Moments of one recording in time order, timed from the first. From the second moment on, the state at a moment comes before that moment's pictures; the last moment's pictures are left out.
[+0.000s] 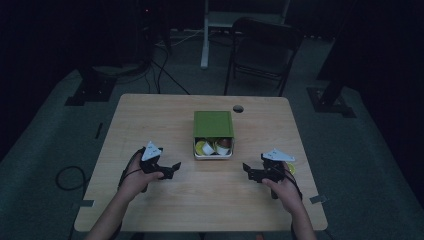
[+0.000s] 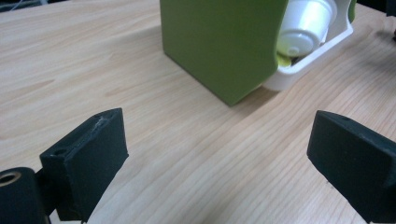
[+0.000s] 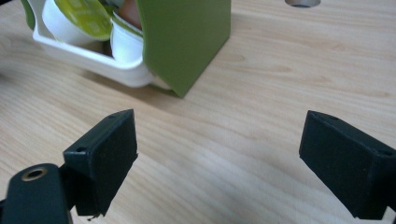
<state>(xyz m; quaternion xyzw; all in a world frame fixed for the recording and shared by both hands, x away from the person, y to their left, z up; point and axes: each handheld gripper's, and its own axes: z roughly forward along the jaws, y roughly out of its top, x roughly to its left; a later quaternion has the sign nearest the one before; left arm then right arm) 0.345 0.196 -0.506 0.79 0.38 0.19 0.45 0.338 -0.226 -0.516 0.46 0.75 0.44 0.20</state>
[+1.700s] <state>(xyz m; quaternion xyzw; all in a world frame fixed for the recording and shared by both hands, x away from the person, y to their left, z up) 0.286 0.274 -0.538 0.77 0.48 0.20 0.37 0.297 -0.258 -0.548 0.49 0.76 0.37 0.22</state>
